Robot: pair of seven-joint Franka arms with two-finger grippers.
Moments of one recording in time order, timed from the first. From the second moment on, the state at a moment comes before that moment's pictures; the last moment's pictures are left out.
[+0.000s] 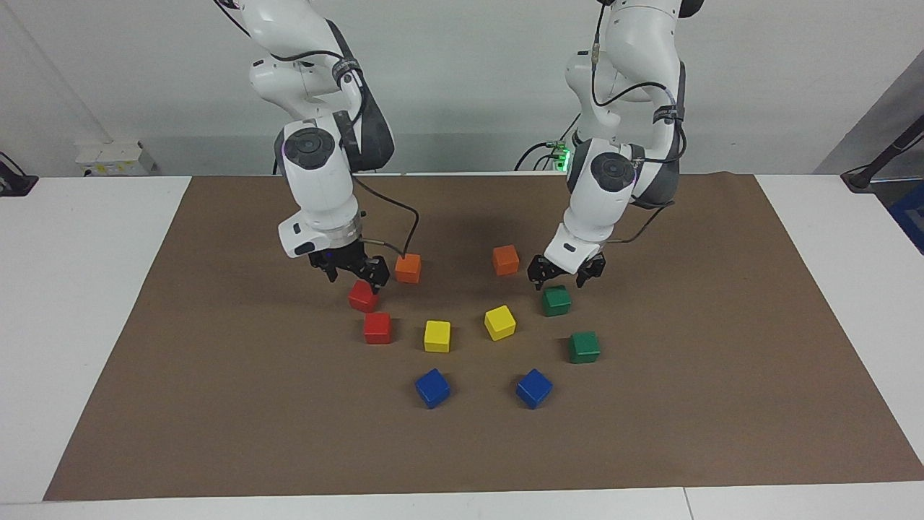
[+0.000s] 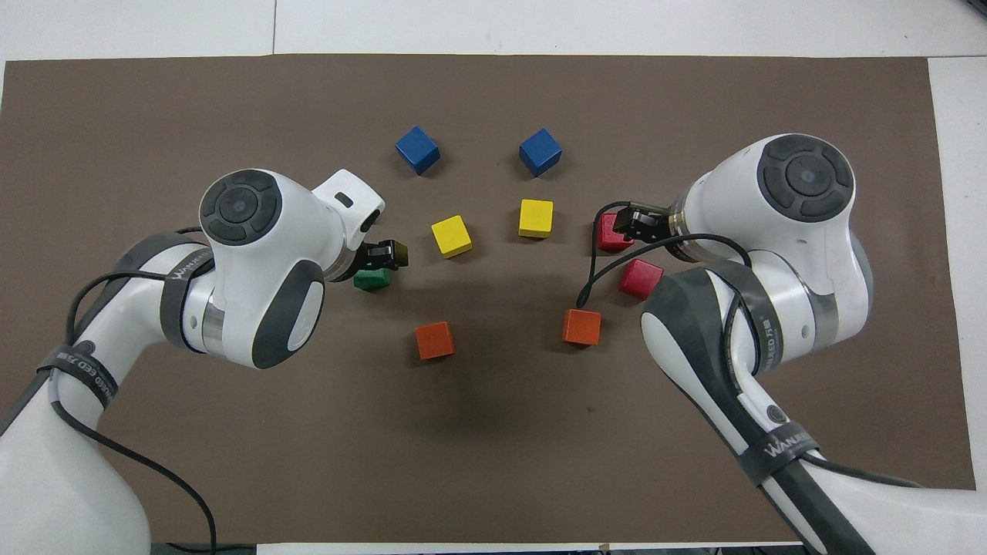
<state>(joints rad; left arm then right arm) -0.38 0.20 -0.05 -2.02 -0.06 2.25 -0.40 0.27 0.18 0.02 -1.92 -0.01 2.14 0.65</state>
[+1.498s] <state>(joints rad) -0.41 0.27 -0.03 -2.04 -0.04 2.36 -0.47 0.26 0.18 0.02 -2.12 0.01 2.36 0.65</state>
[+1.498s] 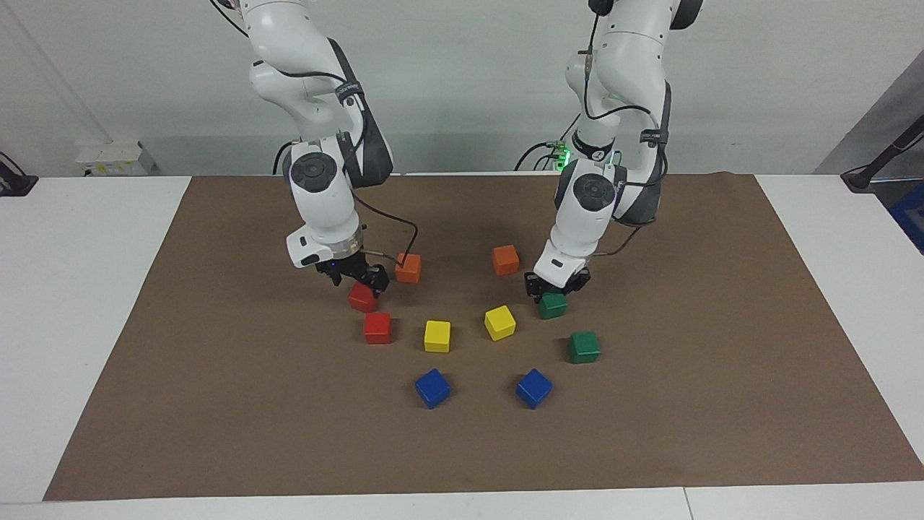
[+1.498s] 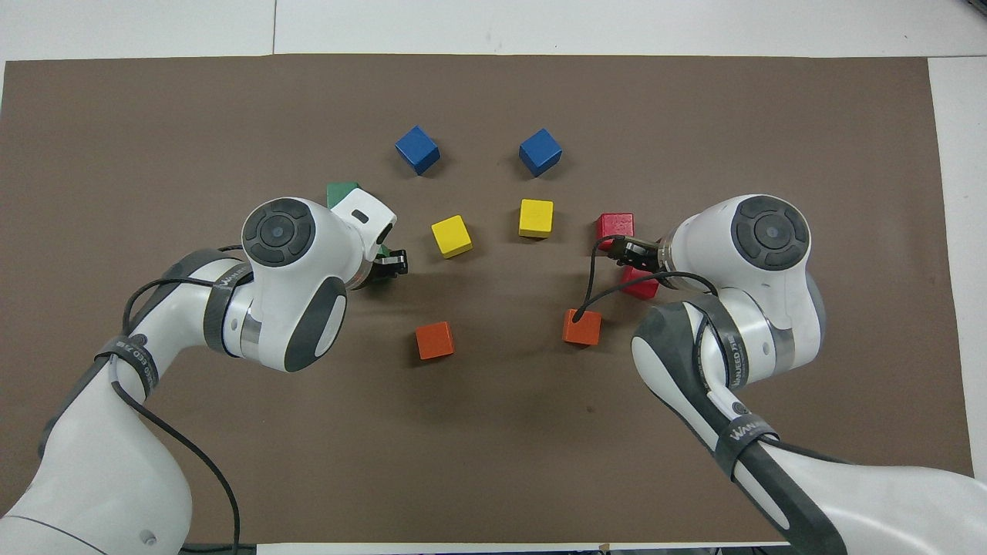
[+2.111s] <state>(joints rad) -0.06 0.11 -0.01 -2.01 -0.04 2.16 -0.08 0.27 0.18 0.02 -2.17 0.01 2.40 0.65</state>
